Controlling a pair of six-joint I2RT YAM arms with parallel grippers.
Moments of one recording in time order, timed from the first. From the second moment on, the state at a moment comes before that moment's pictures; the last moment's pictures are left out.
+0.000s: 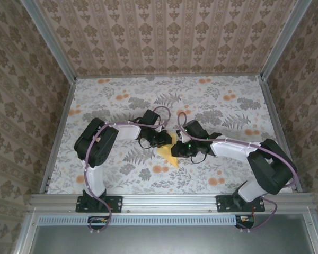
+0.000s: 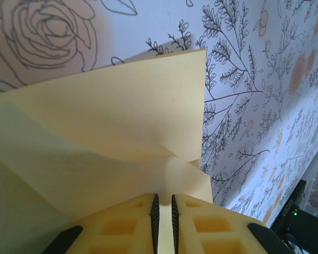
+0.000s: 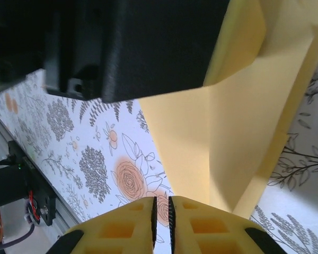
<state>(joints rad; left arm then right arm) -0.67 1.93 1.04 -0.17 0.64 -0.67 0.63 1.55 0.74 -0.18 -0.50 0.65</state>
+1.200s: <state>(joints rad) -0.67 1.93 1.04 -0.17 0.63 -0.67 0.69 1.66 0.80 -0.35 -0.43 0.57</state>
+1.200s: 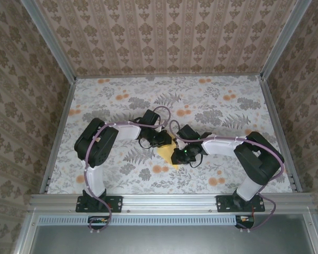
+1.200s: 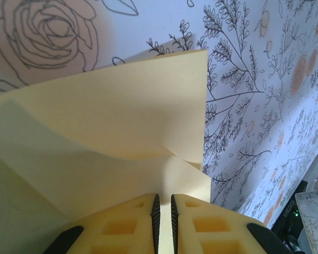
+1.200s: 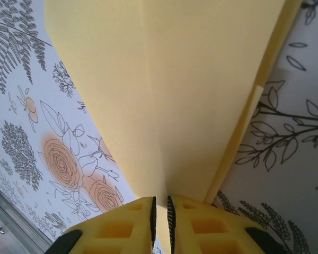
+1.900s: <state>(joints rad) -0.67 1.93 1.04 -0.18 0.63 -0.67 0.73 1.66 0.83 -0.45 -0.37 0.53</state>
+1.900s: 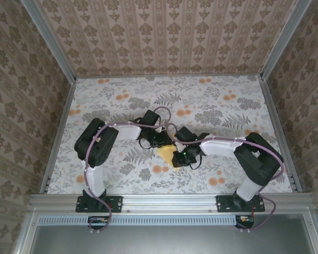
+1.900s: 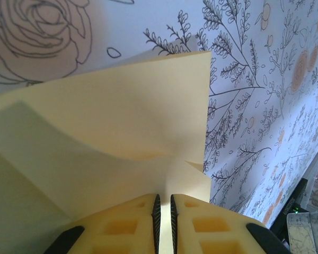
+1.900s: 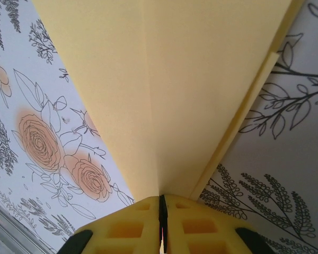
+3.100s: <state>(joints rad) -0.68 1.93 1.04 -0.19 0.65 -0.67 0.78 1.63 0.83 -0.55 -0.35 0.52</state>
